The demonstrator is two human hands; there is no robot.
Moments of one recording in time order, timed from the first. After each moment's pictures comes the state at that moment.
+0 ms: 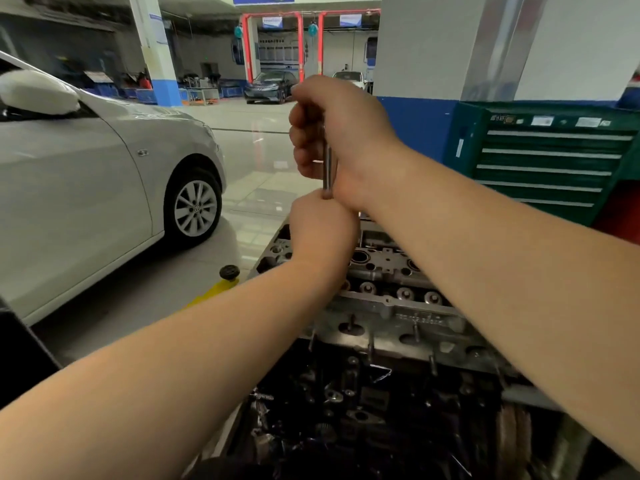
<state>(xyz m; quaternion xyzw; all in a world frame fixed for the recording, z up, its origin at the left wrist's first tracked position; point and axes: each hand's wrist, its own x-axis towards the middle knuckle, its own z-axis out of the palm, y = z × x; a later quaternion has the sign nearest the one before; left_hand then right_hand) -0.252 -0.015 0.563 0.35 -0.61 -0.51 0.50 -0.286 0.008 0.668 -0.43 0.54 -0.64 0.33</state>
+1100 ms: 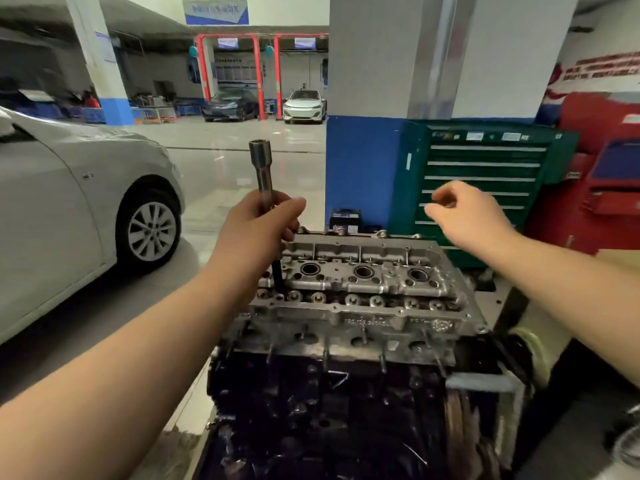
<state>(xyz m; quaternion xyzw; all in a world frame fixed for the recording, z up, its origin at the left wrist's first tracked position) -0.210 -0.018 0.583 0.26 -0.68 -0.53 0.43 -0.494 0.125 0.586 -0.36 0.86 -0.34 -0.10</state>
